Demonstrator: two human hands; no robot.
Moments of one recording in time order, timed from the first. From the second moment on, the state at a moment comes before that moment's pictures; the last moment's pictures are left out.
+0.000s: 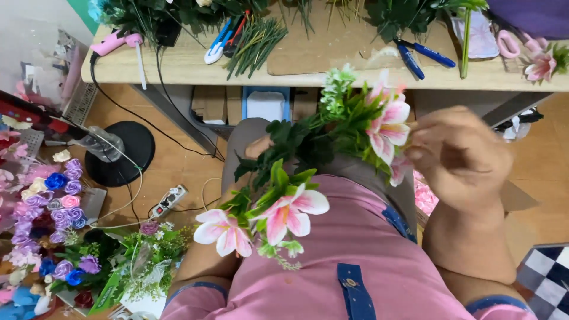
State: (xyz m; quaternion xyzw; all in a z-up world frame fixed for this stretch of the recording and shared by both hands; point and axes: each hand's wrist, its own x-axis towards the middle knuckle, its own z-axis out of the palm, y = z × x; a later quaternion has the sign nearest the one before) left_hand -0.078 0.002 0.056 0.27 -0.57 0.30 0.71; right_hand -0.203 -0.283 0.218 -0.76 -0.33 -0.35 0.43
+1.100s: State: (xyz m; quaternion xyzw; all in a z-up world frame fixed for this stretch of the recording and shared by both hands) left_hand -0.099 0.045 0.035 0.75 -0.31 0.13 0.57; right_hand -0.197 -0.326 0.193 -0.67 -0.27 -0.36 0.59
